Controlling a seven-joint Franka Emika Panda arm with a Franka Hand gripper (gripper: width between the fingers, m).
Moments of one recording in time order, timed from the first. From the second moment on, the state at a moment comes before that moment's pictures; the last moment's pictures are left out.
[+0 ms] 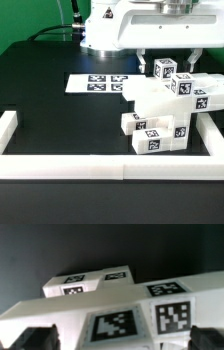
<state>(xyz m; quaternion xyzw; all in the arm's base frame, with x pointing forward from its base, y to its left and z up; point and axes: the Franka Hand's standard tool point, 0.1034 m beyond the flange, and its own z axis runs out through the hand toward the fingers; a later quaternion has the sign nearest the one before) 0.550 0.068 0.112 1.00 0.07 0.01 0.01</state>
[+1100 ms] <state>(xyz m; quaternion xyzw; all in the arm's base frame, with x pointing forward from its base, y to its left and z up) 0.550 0.067 0.111 1.00 -0.06 0.01 0.01</state>
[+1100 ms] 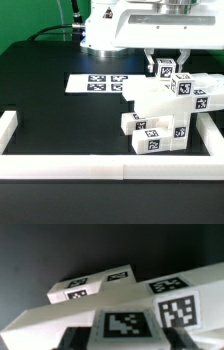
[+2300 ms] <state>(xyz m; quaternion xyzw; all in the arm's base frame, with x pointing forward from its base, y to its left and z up) 0.551 0.067 0.110 0.91 -0.42 0.01 -0.01</state>
